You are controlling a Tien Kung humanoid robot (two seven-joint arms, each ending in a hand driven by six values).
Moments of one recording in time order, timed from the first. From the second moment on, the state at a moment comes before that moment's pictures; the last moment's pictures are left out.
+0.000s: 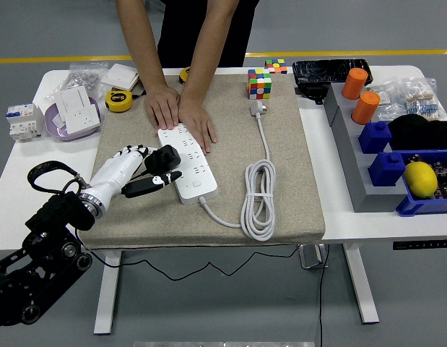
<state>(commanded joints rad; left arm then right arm) -0.31 0.30 -0.93 -1.33 1.94 0.12 0.23 0.02 -0.13 1.34 0.18 -0.95 0.07 -0.04</state>
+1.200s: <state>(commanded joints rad) -0.40 0.28 -0.83 -1.26 1.98 0.11 0.23 0.03 -0.14 1.33 0.18 -0.96 0.07 -0.05</state>
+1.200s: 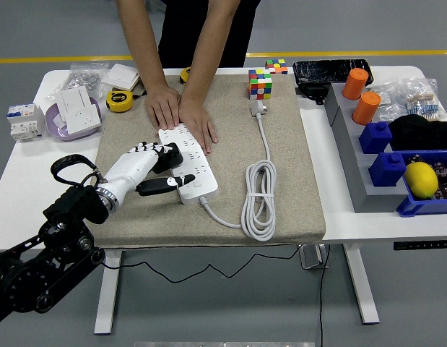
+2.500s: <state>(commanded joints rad) -0.41 0.24 -0.86 -1.58 1.80 0.01 0.47 0.03 -0.14 1.34 0.18 -0.97 0.07 -0.05</state>
